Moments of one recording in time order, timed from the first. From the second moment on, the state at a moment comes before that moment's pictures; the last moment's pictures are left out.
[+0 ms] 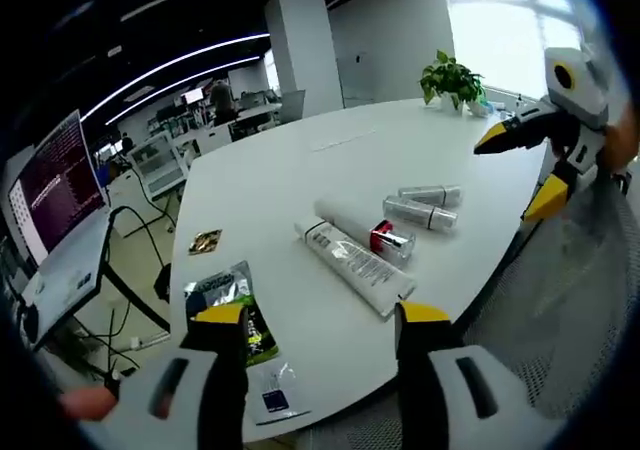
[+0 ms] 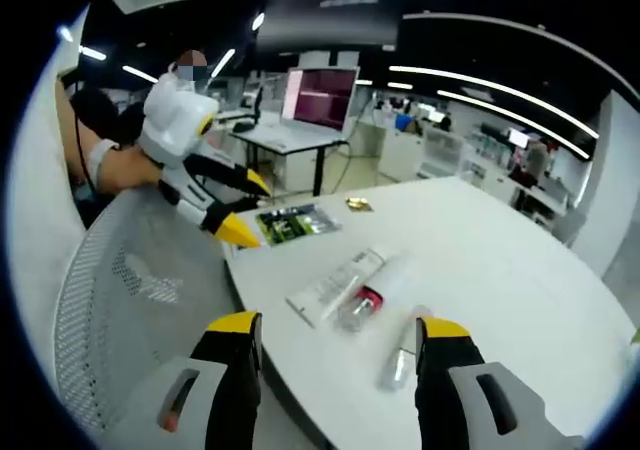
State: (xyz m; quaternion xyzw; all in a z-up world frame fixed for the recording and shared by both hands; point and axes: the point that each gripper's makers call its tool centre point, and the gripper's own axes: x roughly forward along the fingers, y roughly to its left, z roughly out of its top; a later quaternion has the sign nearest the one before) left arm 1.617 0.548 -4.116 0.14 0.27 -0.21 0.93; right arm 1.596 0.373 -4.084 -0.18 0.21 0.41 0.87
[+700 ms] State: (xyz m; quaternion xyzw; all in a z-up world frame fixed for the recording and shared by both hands) left arm 1.609 0.540 -4.130 0.16 0.31 -0.24 0.91; right arm 1.600 0.365 -4.080 -0.20 0.19 0.40 0.87
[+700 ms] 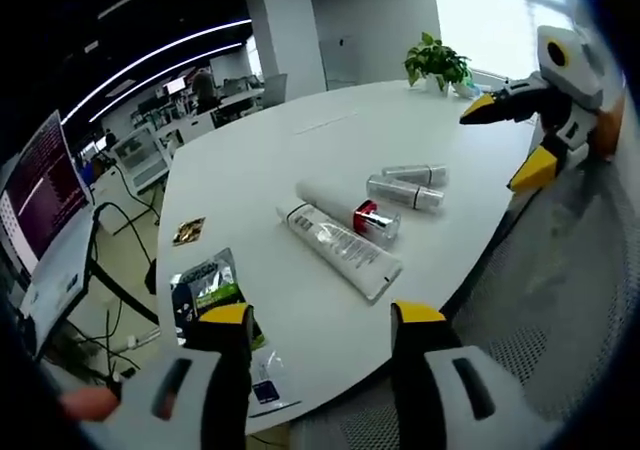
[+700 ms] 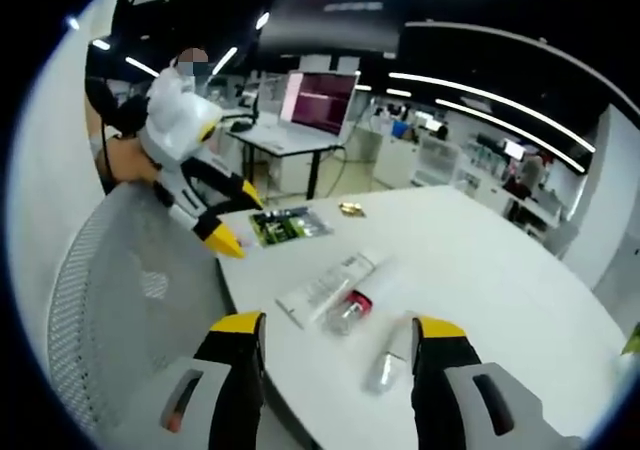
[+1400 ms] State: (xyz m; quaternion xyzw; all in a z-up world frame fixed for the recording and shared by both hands) left arm 1.609 0.543 -4.129 0.17 0.31 -0.23 0.91; right arm 1.602 0.361 -4.081 -0.20 0.20 0.39 0.88
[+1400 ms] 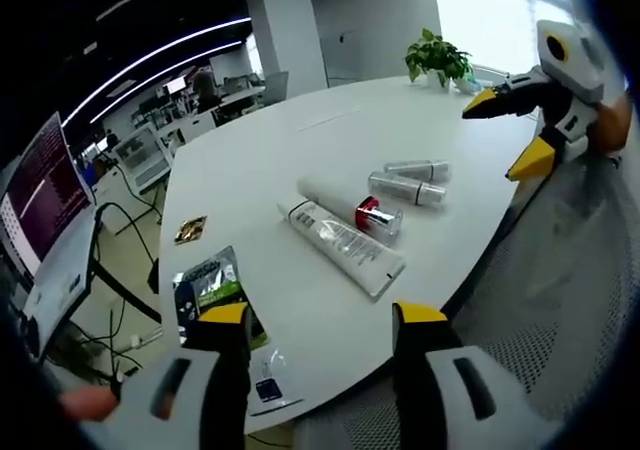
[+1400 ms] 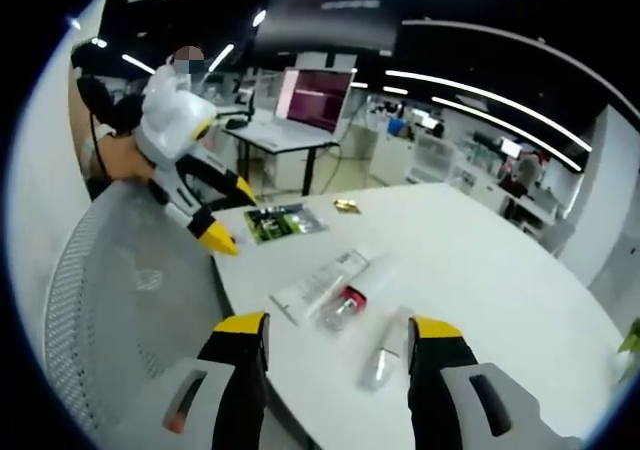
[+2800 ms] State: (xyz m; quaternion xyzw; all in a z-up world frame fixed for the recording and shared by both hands) left arm 1.606 0.558 -4.142 0.17 0.35 -0.21 0.90; right arm 1.717 0.492 -4.184 -0.07 0.45 0.35 0.82
